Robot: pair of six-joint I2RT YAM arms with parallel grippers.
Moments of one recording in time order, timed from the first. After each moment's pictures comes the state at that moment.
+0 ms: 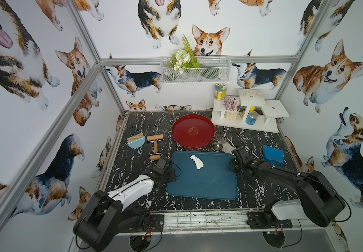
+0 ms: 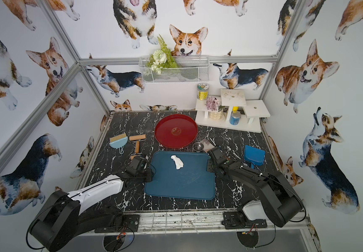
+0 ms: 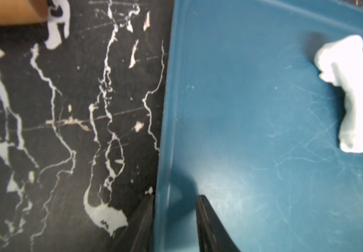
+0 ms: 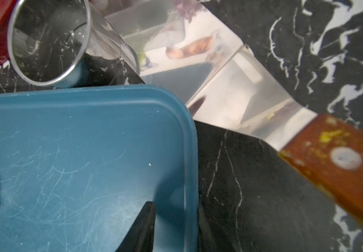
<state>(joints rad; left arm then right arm) -0.47 1.19 0.44 -0.29 0.01 -0.56 0.48 1.36 0.60 -0.25 0.12 0.61</state>
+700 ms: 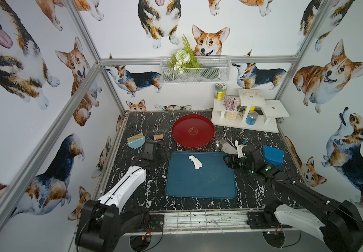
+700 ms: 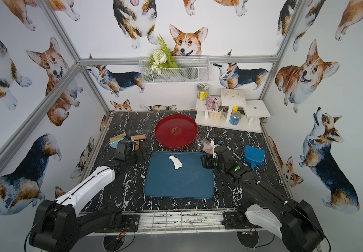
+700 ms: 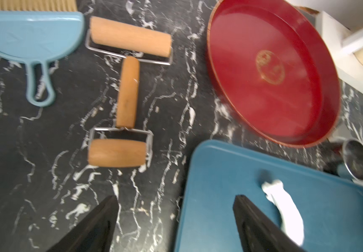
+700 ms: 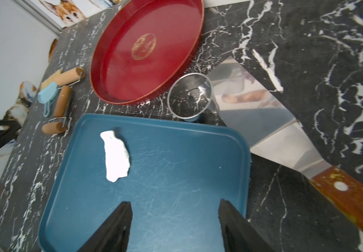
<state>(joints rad) -0.19 1.21 0.69 -0.32 -0.06 -0.48 0.51 1.01 0.57 -0.22 -0.03 0.53</state>
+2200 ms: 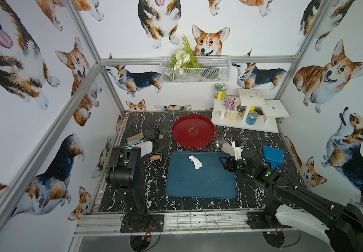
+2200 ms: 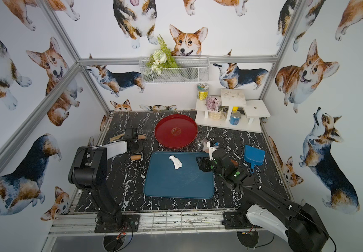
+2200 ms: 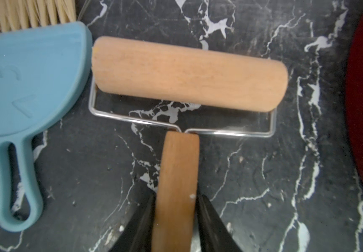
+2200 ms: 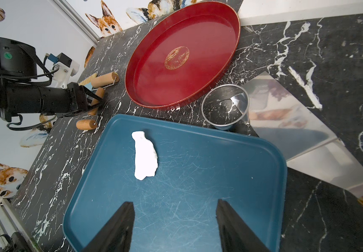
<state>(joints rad) -0.06 1.85 1.03 -0.24 -0.12 -0.33 0.60 0.96 0.53 -0.12 0.00 0.55</state>
